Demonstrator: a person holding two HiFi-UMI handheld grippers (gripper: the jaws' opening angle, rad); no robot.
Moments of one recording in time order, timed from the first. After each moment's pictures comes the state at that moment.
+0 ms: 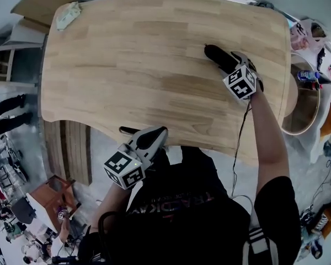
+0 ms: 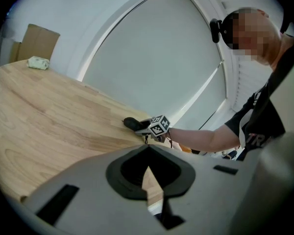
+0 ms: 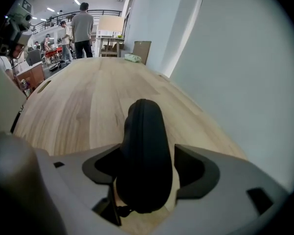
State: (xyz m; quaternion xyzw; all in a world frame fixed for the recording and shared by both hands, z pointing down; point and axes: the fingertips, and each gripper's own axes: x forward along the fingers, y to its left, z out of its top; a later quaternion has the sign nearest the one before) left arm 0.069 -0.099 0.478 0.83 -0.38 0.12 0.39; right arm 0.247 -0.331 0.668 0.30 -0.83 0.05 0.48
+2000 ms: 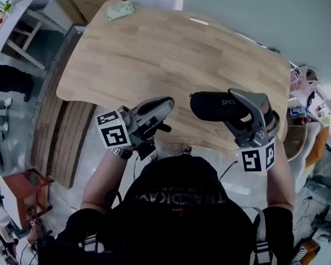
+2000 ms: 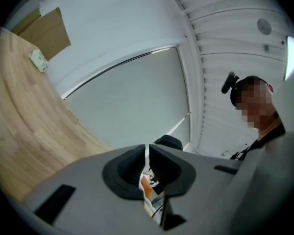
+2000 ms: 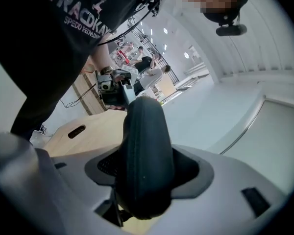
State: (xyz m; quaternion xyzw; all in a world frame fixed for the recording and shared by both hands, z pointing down) left arm -0.052 -0.105 0.352 0.87 -0.28 -0.17 0.36; right arm 0.062 -0.118 0.336 0.18 -0.84 -0.43 0.26
